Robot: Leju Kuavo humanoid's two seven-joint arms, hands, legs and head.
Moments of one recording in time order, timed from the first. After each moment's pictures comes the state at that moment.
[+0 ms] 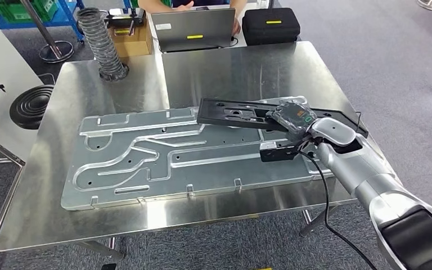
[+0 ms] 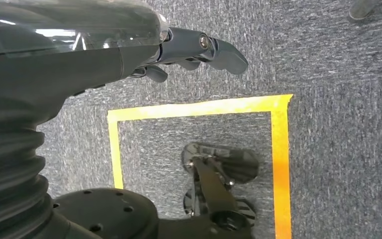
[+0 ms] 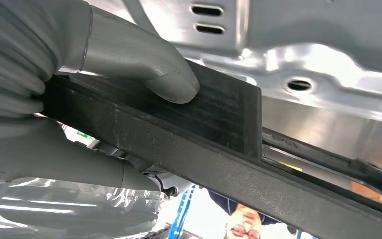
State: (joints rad) left arm -0.13 -0.21 1.26 -0.18 -1.12 0.00 -0.24; right arm -0.98 -0.33 0.75 -0.65 0.88 -0.10 -0.48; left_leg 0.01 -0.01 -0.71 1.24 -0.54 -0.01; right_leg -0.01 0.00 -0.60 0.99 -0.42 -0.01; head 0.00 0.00
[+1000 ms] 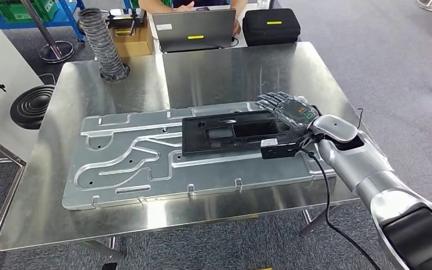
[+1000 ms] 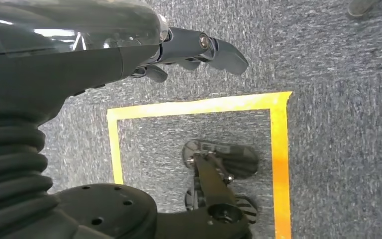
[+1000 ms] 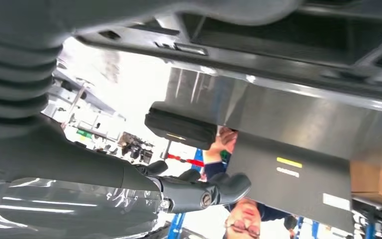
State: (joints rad) left arm -0.13 -0.21 1.26 -0.18 -1.12 -0.01 -0.24; right arm -0.99 -0.34 0.75 -0.65 0.88 -0.09 -0.48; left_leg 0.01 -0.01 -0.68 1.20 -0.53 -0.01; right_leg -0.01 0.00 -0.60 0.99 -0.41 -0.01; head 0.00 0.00
